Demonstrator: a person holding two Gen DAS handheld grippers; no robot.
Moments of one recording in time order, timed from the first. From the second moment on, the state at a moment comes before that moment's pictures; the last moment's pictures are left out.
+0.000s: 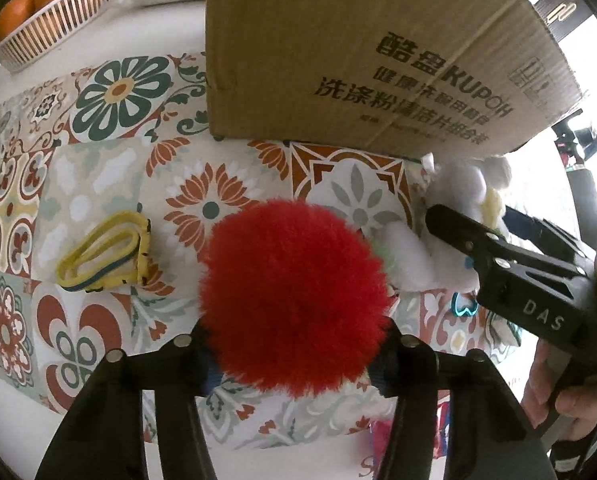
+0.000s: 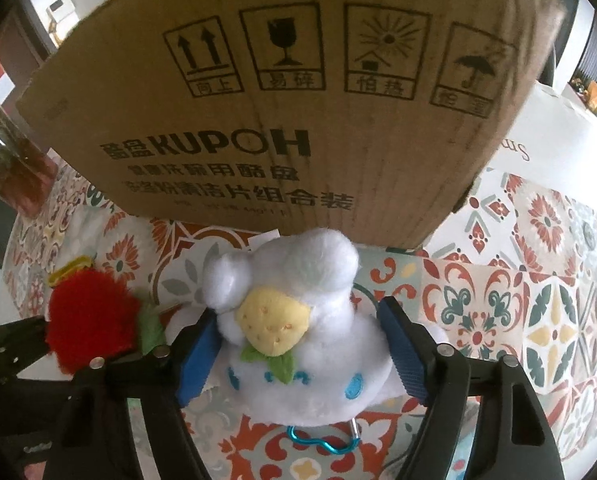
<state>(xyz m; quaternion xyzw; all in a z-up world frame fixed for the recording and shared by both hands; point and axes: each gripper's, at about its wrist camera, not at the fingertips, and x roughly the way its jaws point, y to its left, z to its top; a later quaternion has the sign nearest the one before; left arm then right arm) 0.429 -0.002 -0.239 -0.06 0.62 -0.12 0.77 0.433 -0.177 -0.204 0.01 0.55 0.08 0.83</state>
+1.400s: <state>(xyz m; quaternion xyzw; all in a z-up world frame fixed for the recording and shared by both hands) 0.355 -0.012 -0.130 -0.05 0.50 -0.12 0.85 0.348 -0.200 -0.092 0.04 0.43 0.05 0.90</state>
